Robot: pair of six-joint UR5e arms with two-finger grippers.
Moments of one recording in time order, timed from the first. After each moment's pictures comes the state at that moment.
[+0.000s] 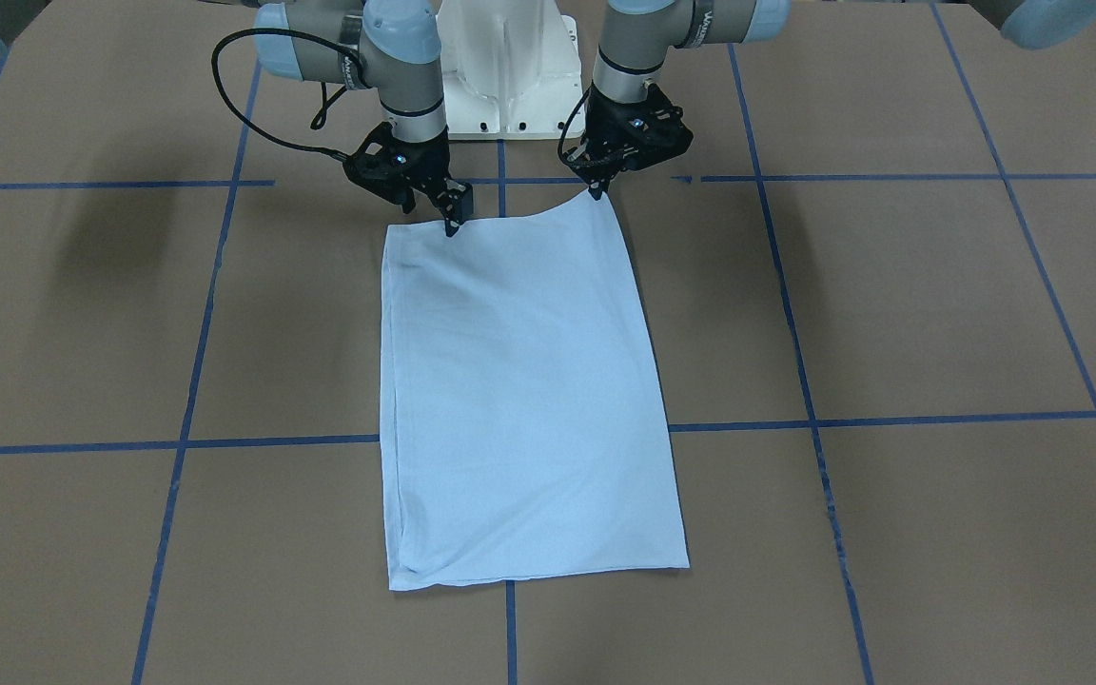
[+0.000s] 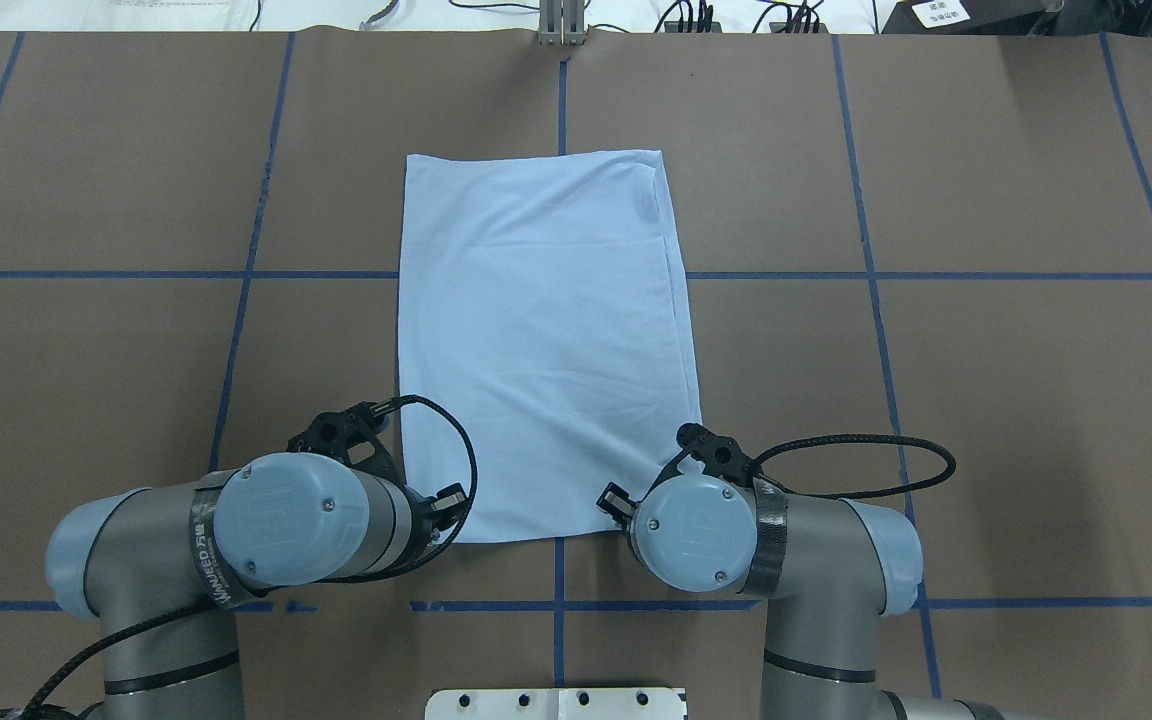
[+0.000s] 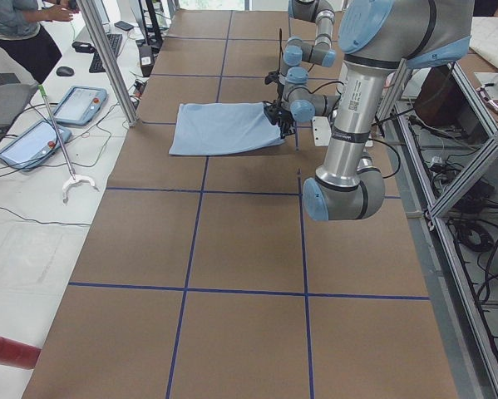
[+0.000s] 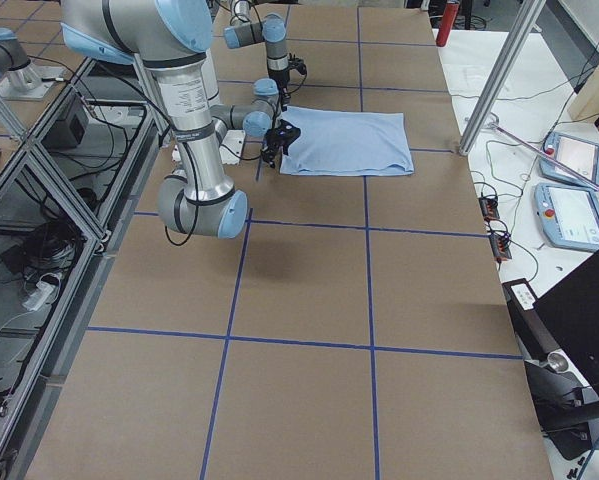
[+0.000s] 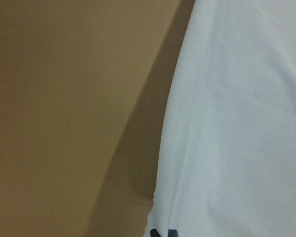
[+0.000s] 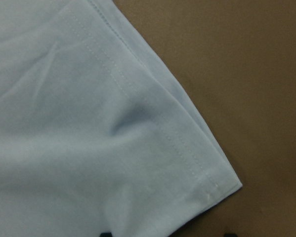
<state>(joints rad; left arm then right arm) -0.27 -1.99 -1.98 -1.62 -1.67 -1.87 0.22 -1.08 1.81 -1.54 1.62 2.03</state>
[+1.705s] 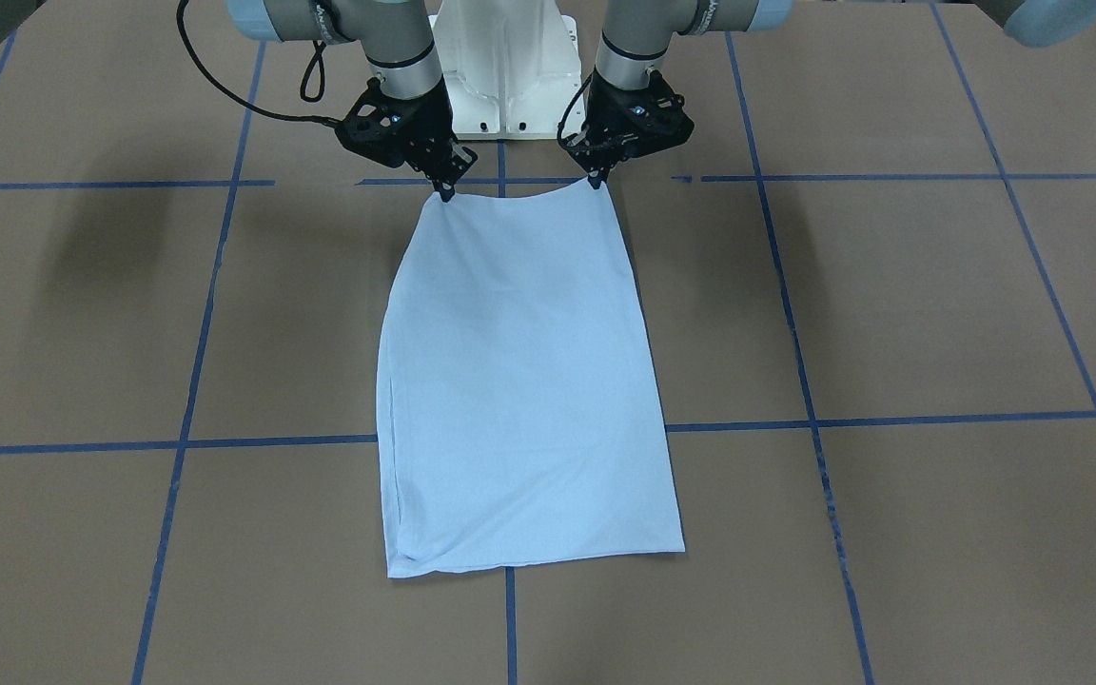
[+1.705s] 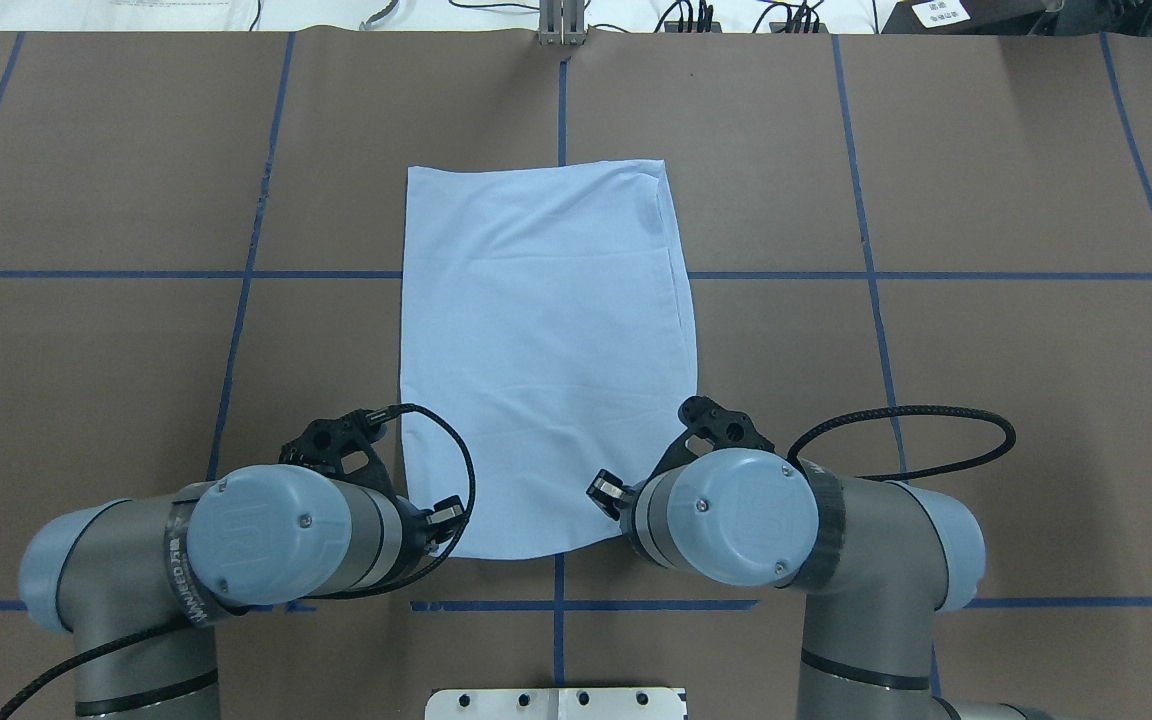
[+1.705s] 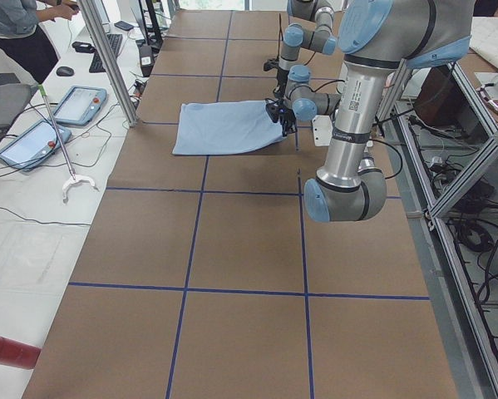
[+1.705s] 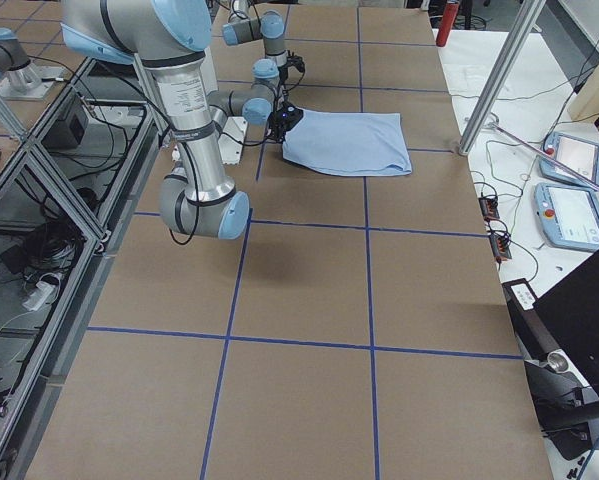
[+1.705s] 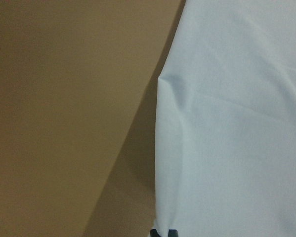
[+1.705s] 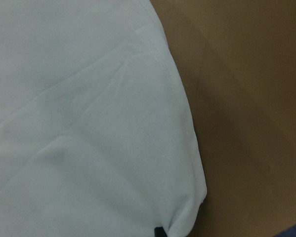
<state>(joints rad) -0.24 -1.96 -2.06 -1.61 -1.67 -1.85 0.24 -1.11 1.99 -1.53 1.65 2.02</state>
